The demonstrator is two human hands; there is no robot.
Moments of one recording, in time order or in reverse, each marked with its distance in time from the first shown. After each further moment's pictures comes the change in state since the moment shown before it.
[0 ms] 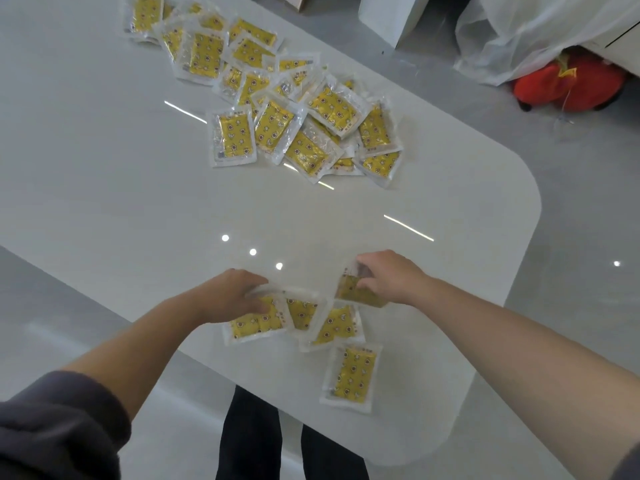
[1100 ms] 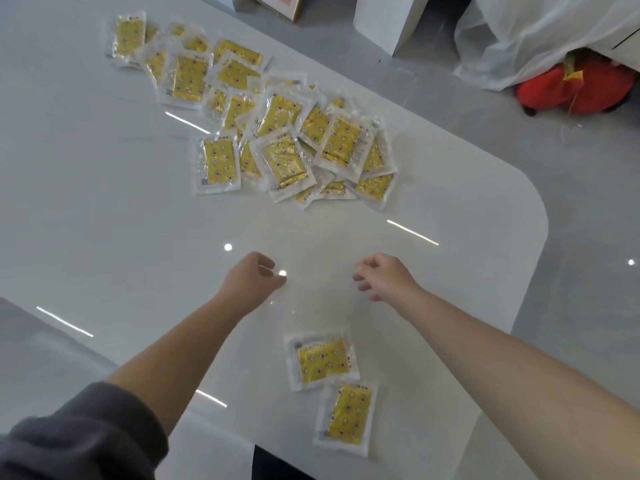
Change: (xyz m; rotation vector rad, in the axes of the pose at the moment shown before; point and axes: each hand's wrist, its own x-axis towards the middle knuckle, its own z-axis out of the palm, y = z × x) left_hand 0.072 0.047 -0.015 -0.489 0.384 -0.384; right_hand 0.045 0.018 -0.008 0.896 0.223 0.421
